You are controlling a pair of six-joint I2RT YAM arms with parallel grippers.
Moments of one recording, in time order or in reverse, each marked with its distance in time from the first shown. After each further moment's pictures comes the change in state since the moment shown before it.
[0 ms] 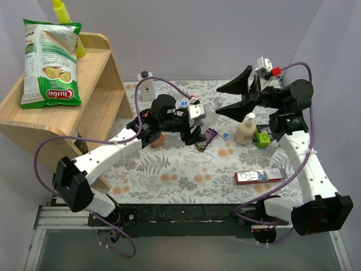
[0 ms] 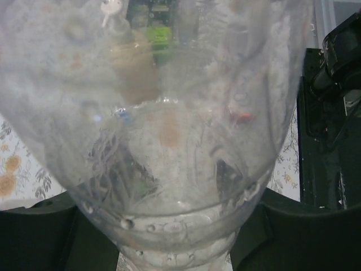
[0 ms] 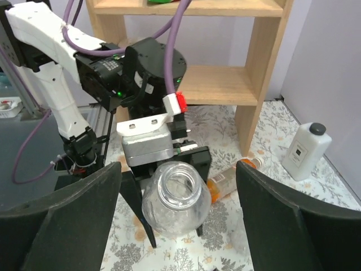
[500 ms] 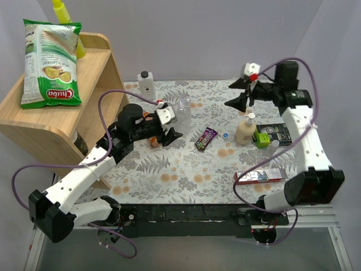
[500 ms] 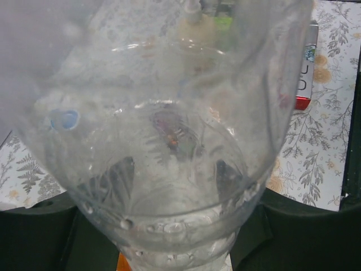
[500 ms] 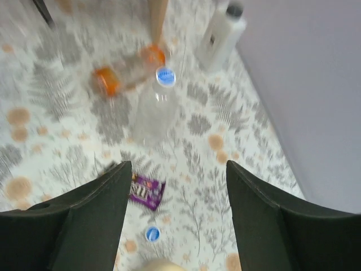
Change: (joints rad) left arm 0.141 -0.347 -0.276 0.016 -0.118 0.025; right arm -0.140 0.189 0.332 -1.096 0.102 -1.135
